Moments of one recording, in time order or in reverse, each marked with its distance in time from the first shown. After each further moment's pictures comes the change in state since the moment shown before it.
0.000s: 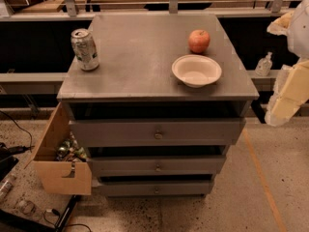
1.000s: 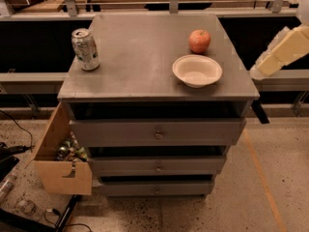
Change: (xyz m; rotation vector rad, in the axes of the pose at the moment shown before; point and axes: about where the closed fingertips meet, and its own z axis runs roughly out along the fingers) arm -0.006 -0.085 -0.001 0.196 -0.266 0.196
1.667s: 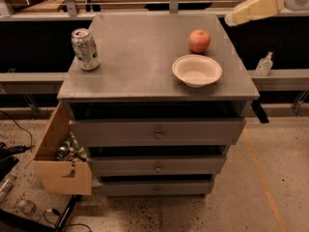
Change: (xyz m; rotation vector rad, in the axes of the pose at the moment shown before) arm -0.061 -0.119 0.044 0.171 -0.487 0.164
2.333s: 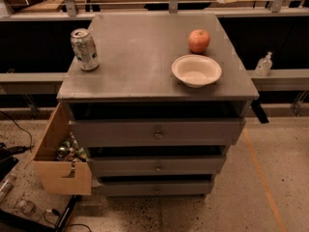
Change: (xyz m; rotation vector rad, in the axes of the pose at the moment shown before) arm -0.021 -0.049 0.042 0.086 -0.186 0.049
